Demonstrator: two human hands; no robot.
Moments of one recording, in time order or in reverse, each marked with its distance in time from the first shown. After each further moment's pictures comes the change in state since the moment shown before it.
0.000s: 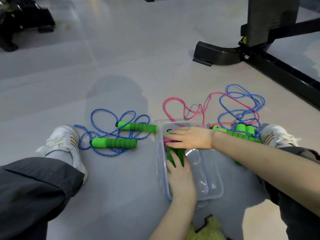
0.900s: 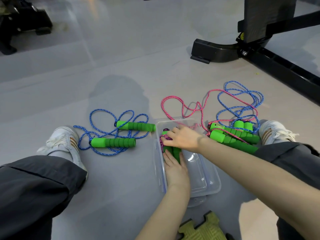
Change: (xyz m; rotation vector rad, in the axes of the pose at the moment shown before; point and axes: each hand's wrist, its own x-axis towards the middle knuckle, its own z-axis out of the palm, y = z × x) left_hand 0.009 -0.009 0.001 0.503 -0.271 0.102; right_hand 0.023 -0.021 -0.010 -0.077 -0.139 0.211
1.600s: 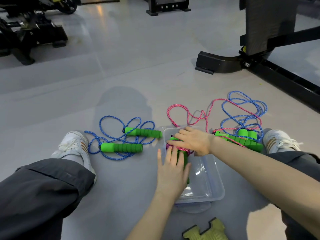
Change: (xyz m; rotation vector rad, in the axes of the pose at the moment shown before) left_hand -0.021 -0.046 -0.012 -0.263 0.667 0.146; right_hand -0.016 0.022 -0.010 0.112 -0.002 -0.053
